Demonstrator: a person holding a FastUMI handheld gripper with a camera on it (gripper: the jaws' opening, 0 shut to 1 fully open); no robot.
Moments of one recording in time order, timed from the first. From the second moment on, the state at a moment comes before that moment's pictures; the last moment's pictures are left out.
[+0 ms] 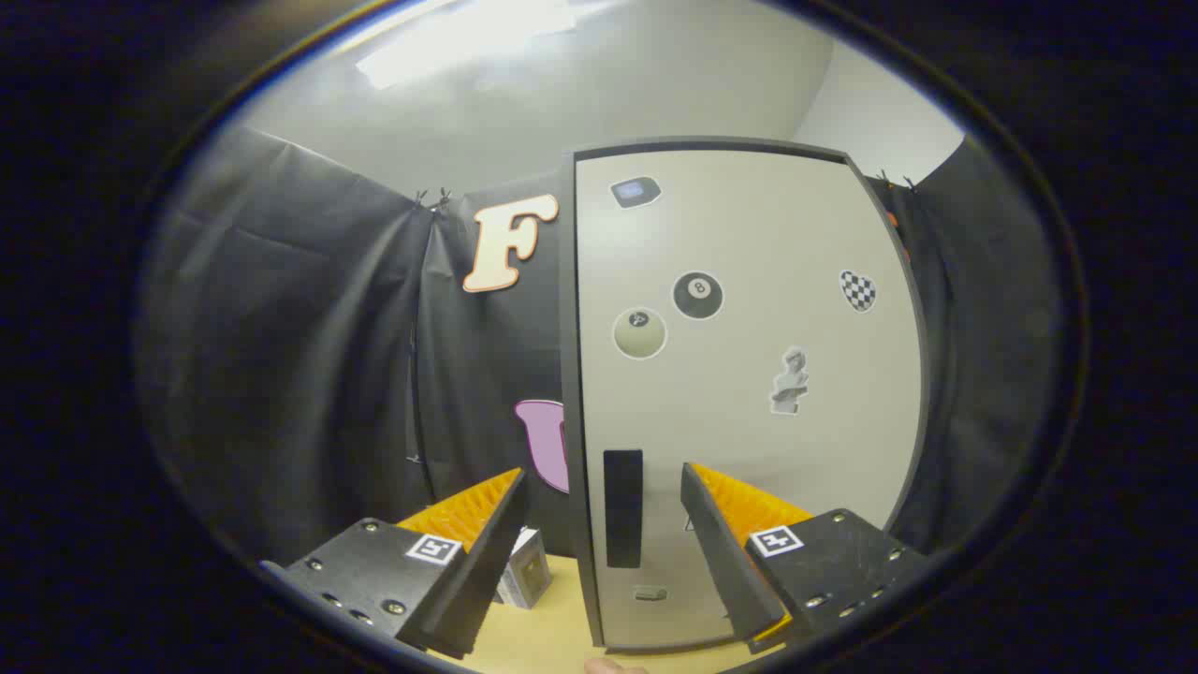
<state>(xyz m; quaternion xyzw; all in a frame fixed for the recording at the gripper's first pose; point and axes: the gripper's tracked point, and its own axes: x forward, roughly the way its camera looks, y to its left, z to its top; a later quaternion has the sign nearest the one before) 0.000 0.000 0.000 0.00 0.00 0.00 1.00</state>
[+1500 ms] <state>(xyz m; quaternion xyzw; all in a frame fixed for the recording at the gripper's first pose) 0.029 0.007 -0.031 -0.07 0.02 -0.01 1.00</state>
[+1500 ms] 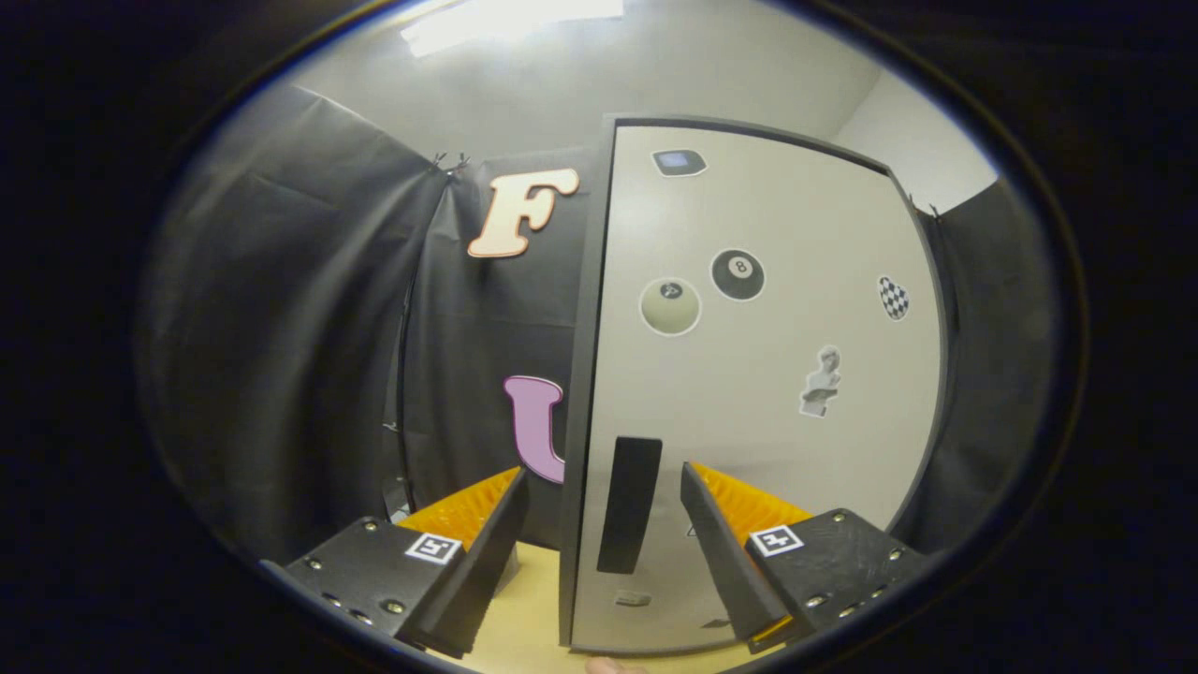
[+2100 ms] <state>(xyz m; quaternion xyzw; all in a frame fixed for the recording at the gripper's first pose) 0.050 -0.013 -0.058 -0.08 0.06 -0.03 0.99</state>
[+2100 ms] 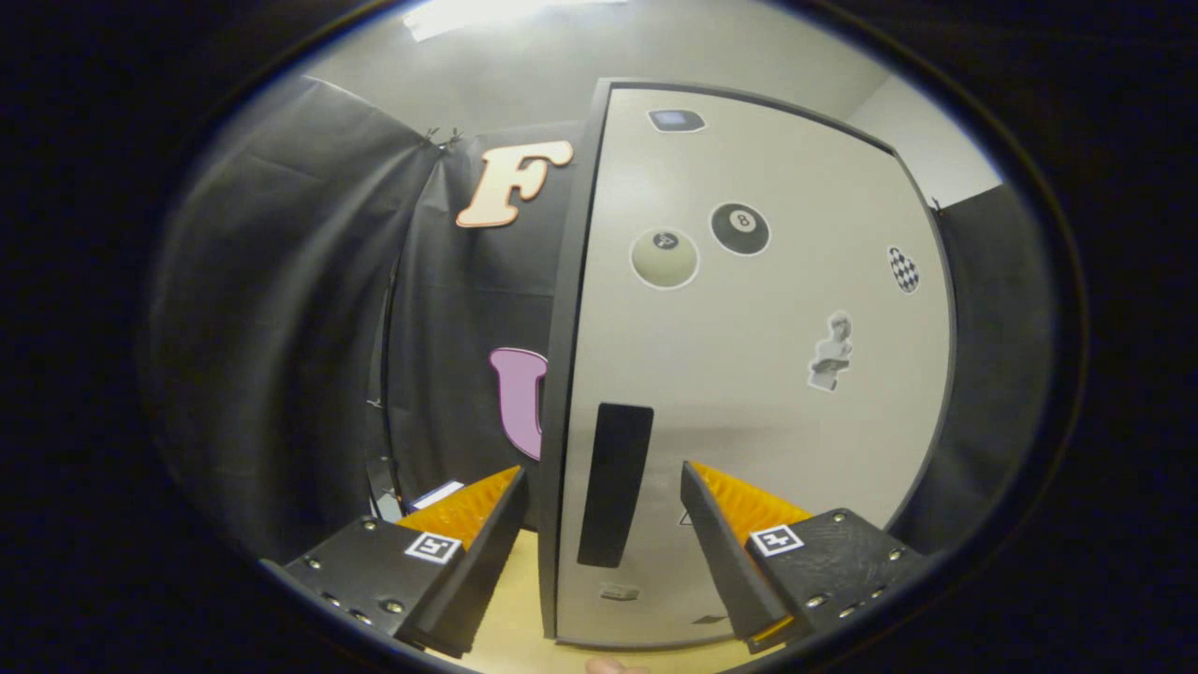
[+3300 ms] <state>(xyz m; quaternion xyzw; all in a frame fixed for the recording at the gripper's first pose) 0.082 -0.022 -0.099 -0.08 0.11 -0.09 0.99</state>
